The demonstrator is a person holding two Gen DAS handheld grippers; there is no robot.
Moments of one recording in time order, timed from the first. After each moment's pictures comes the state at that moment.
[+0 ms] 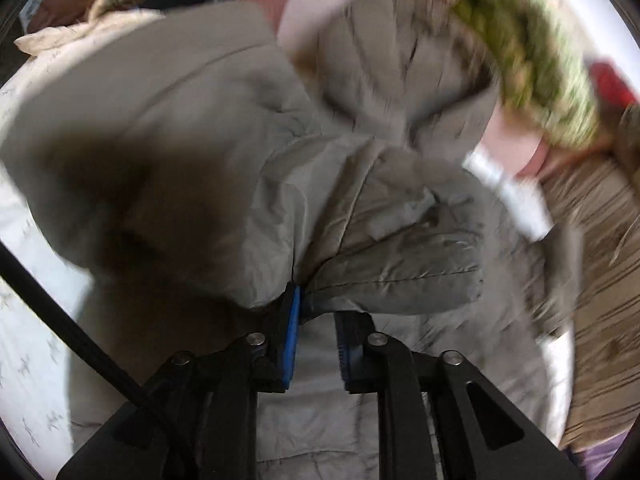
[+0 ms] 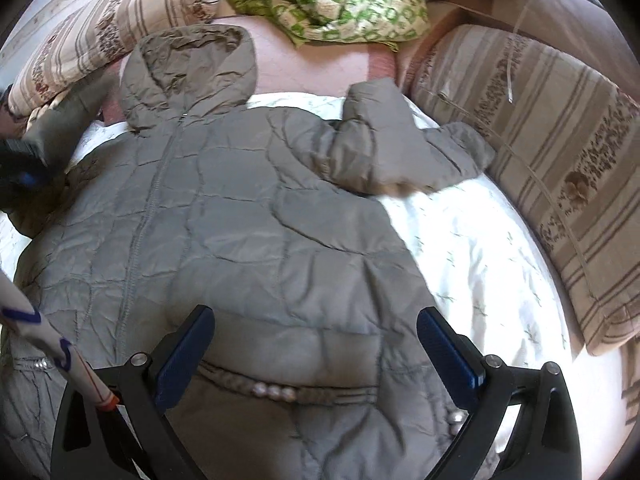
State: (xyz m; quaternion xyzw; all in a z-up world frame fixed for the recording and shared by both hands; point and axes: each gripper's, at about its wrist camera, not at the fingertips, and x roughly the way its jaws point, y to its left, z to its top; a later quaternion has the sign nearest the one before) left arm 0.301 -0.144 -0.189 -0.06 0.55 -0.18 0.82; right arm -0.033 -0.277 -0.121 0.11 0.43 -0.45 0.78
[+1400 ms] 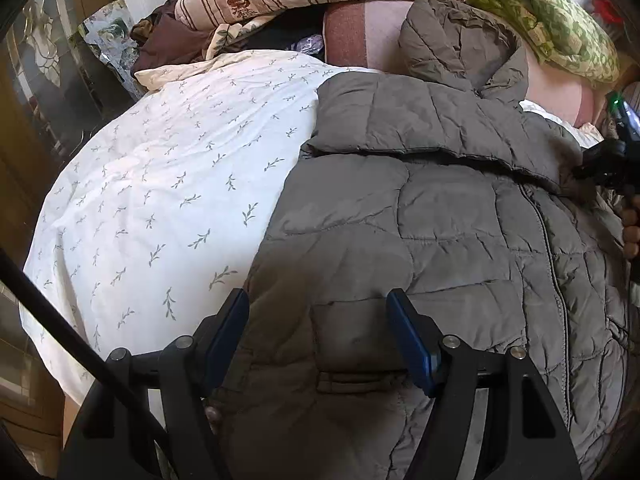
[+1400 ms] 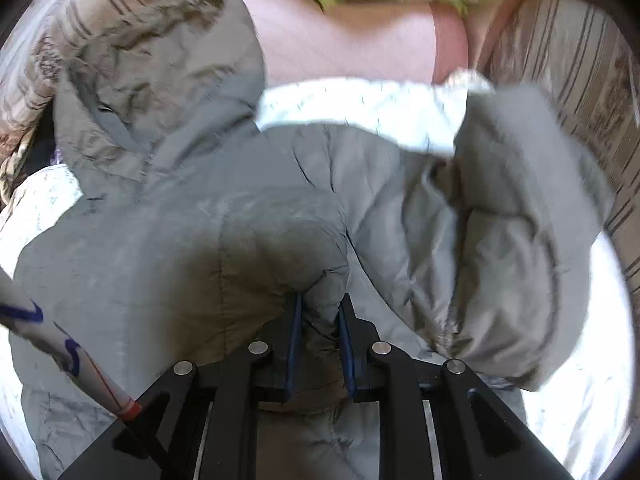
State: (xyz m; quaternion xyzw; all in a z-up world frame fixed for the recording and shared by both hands) left arm 0.152 -0.045 -0.171 0.08 0.46 -0.04 0.88; right arm 0.130 -0.442 -0.182 0.20 0.46 -0.38 0.77
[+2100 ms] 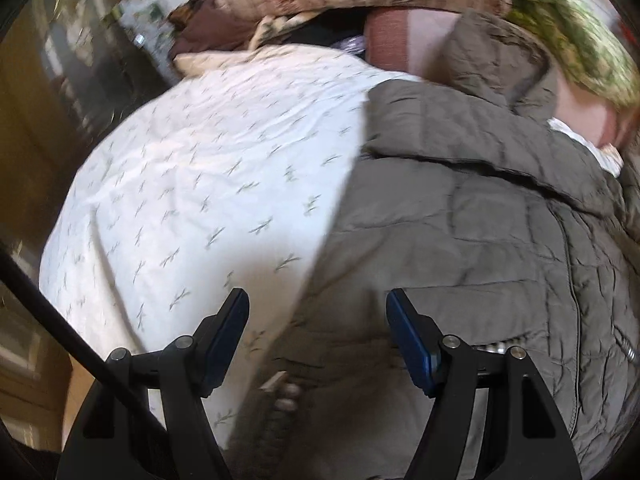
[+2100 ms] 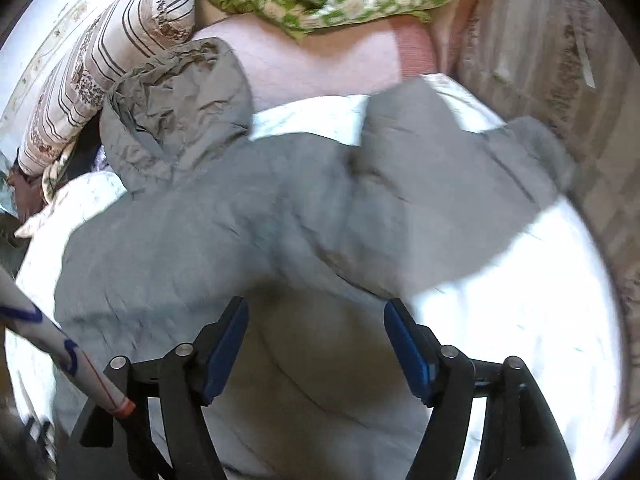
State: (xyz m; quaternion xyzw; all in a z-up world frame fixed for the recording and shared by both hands) left arm 0.143 0.006 -0.155 0.04 0.47 0.02 0.88; right arm -0.009 -0.423 -0.121 0.20 0.42 -0.36 0.80
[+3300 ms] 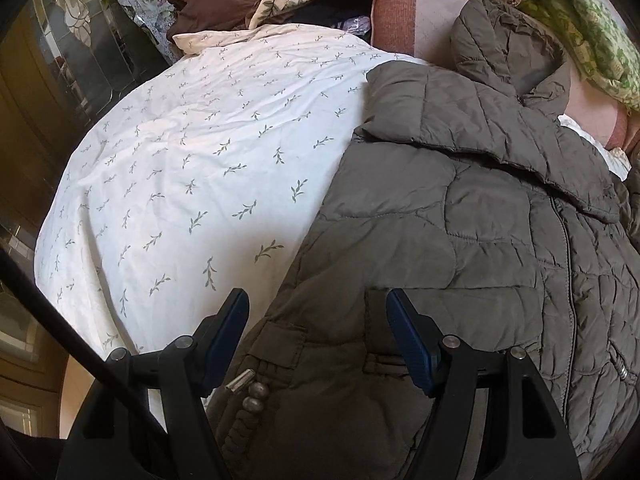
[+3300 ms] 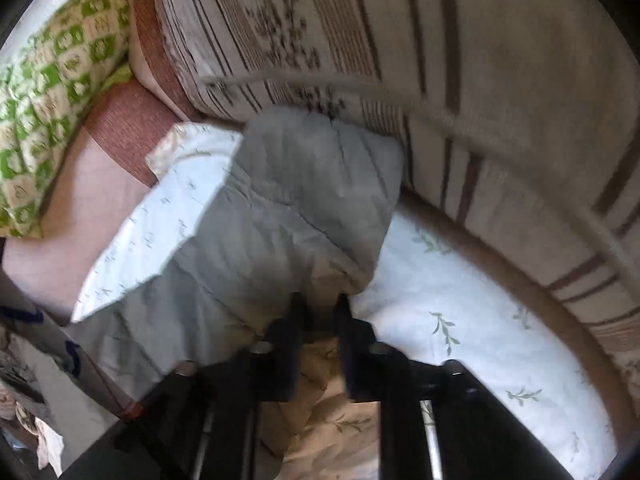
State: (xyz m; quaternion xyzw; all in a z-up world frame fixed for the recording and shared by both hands) left arm 0.154 -0.013 -0.162 0.04 0.50 0.02 0.87; right arm -0.101 -0.686 -0.133 0.40 0.28 -0.53 0.69
